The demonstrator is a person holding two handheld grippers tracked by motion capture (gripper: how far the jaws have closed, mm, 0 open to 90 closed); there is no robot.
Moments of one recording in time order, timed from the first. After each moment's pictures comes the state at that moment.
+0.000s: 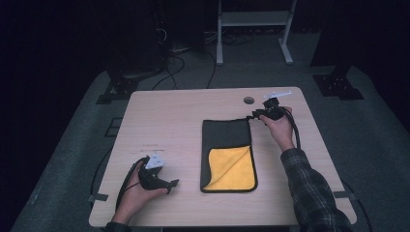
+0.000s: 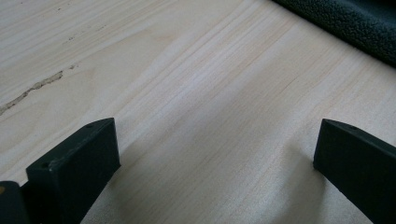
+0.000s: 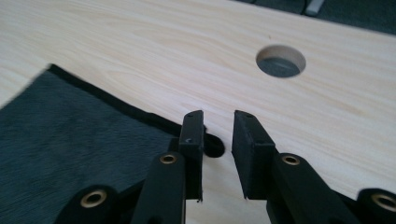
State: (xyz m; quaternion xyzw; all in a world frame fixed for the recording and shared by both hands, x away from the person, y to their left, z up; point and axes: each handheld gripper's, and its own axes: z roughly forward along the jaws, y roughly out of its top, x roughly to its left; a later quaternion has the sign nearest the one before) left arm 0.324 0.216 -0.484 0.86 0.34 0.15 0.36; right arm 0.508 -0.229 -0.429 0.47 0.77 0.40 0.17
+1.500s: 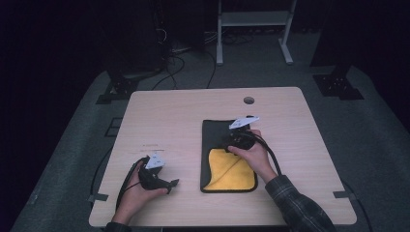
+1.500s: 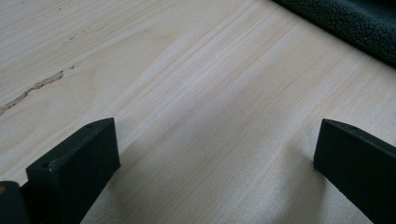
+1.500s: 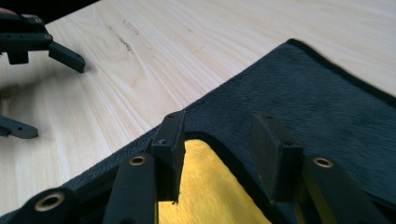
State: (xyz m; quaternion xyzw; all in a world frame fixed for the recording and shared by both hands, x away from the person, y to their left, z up) left arm 0.324 0.216 -0.484 0.86 0.34 0.15 0.36; right arm 0.416 -0.118 -0.442 0.32 0.83 0.45 0.07
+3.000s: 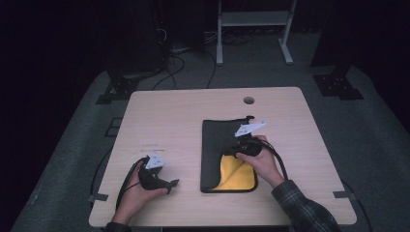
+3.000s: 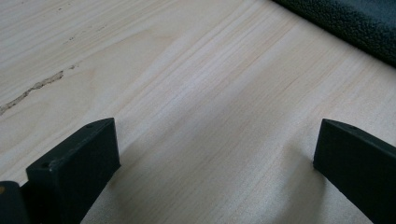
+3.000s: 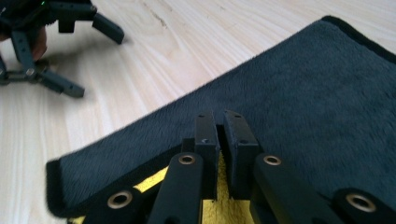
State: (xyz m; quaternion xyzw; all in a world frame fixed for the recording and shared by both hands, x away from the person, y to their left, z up) left arm 0.324 0.216 -0.484 0.86 0.34 0.15 0.36; right arm 0.390 -0.139 -0.437 0.28 0.85 0.44 0.04
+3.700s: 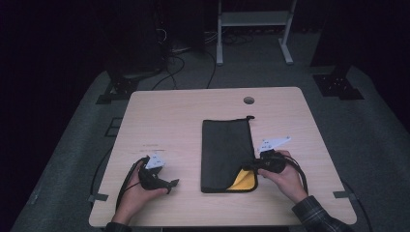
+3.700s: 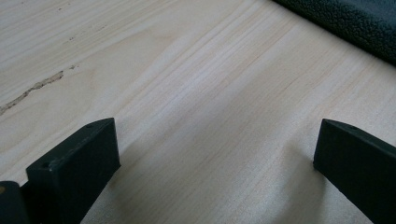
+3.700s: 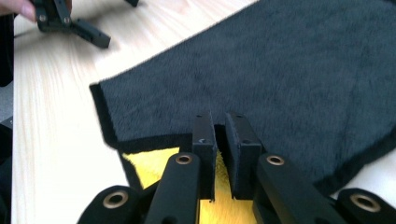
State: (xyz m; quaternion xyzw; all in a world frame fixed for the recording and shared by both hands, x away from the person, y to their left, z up) left arm 0.324 0.216 -0.484 0.86 0.34 0.15 0.36; right arm 0.339 -0.196 -0.443 0.30 0.85 0.44 0.03
